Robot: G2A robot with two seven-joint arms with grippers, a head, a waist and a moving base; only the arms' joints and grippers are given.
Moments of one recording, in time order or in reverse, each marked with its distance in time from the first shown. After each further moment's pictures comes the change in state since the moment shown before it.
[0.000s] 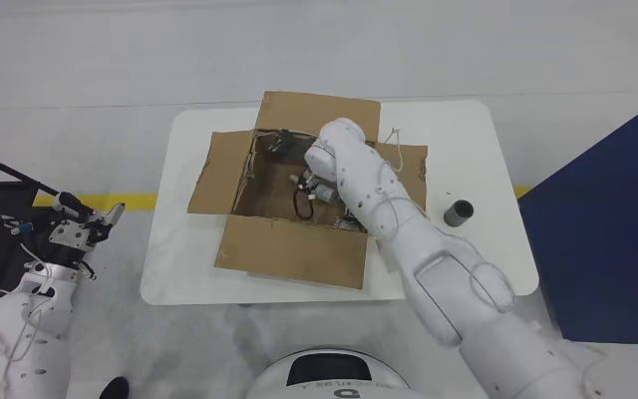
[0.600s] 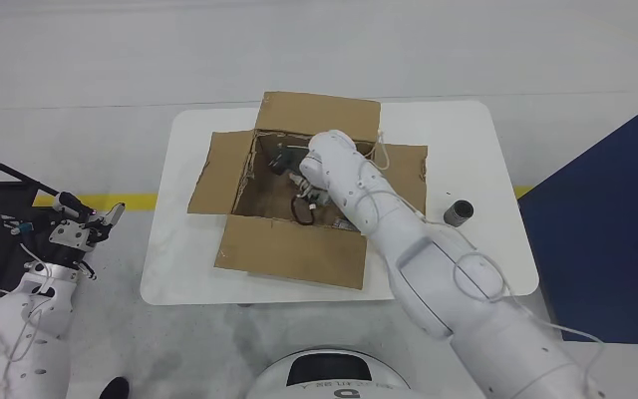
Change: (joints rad) left arm 0.000 0.000 0.000 0.000 0.000 0.000 0.000; right arm 0.101 -0.093 -0.107 0.322 0.034 -0.006 -0.123
